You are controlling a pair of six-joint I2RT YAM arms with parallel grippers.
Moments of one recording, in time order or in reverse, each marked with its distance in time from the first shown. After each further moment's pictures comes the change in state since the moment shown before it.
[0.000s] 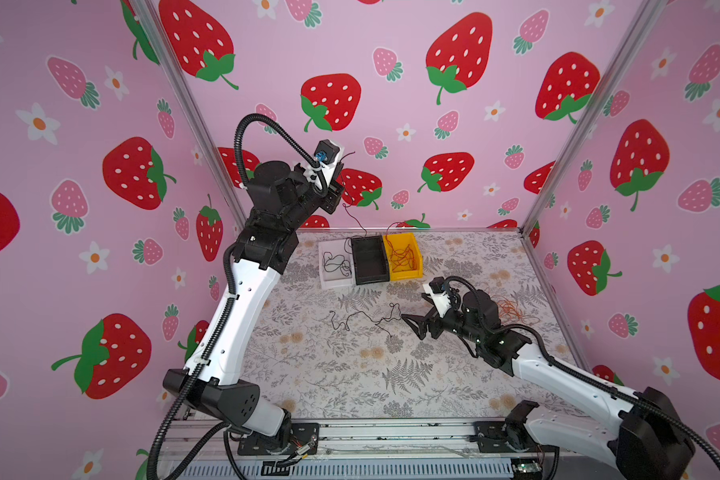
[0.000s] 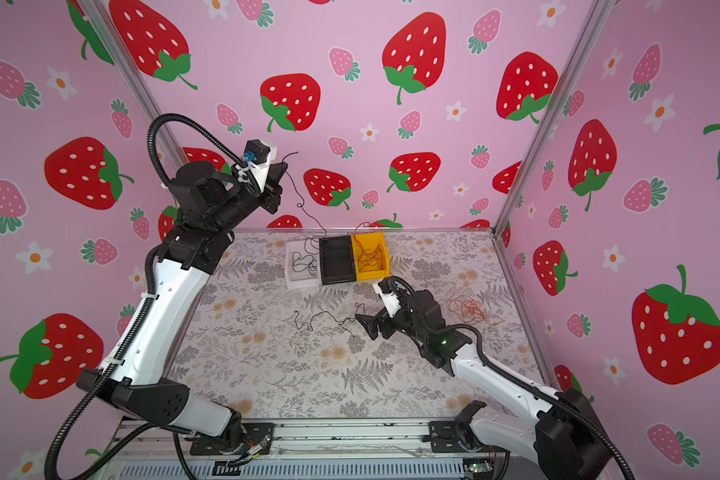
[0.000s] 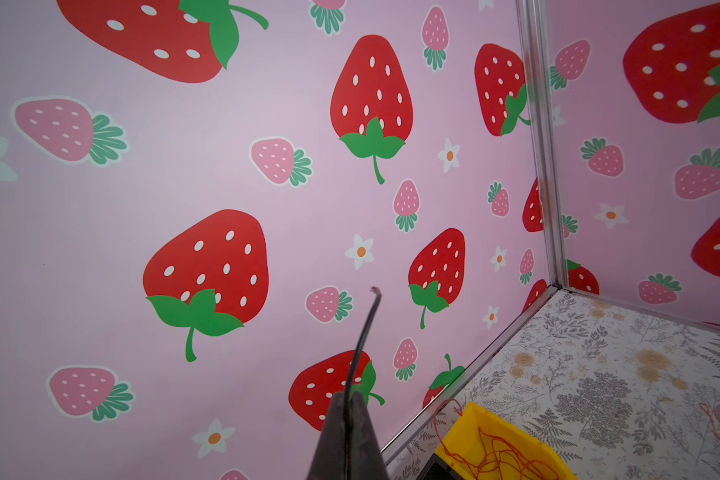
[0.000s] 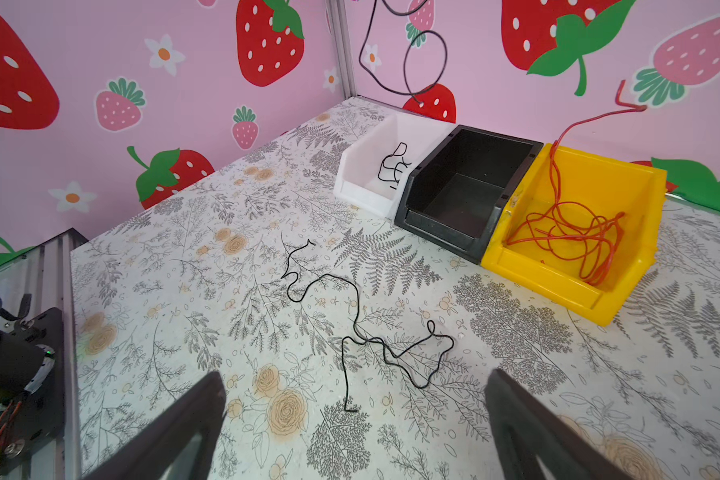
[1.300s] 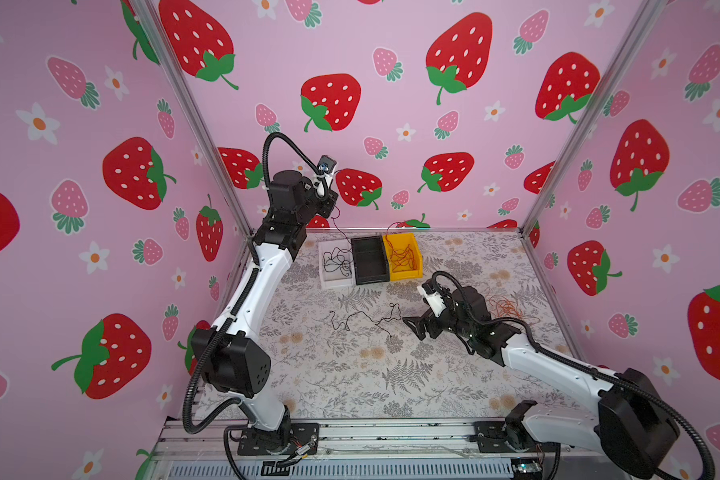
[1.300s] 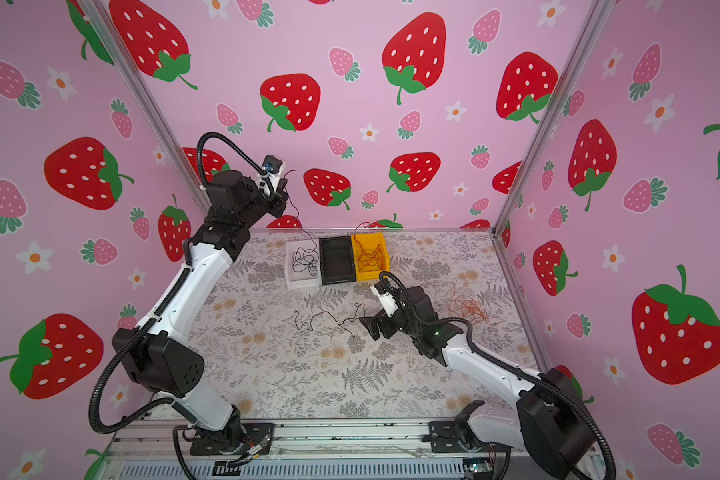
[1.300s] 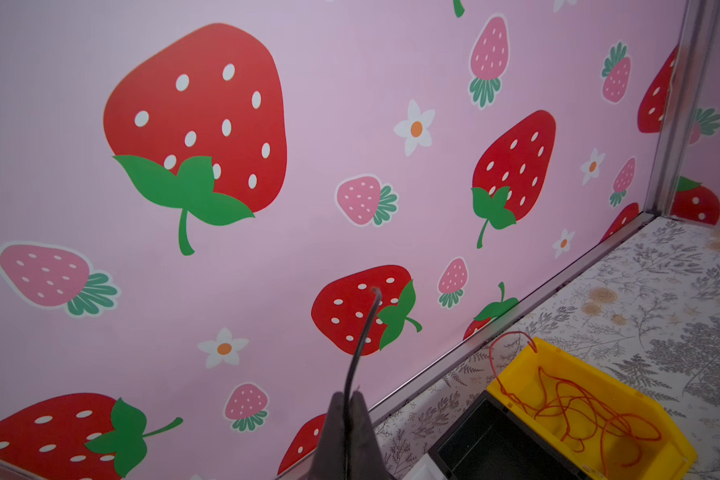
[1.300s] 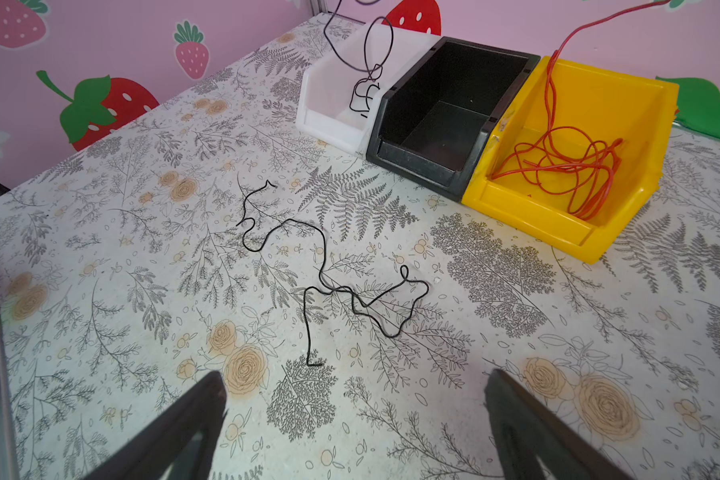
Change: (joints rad) left arm 0.102 0.151 -0.129 0.107 -0.077 0.016; right arm -0.033 0.121 0.040 -0.098 0.021 -0.052
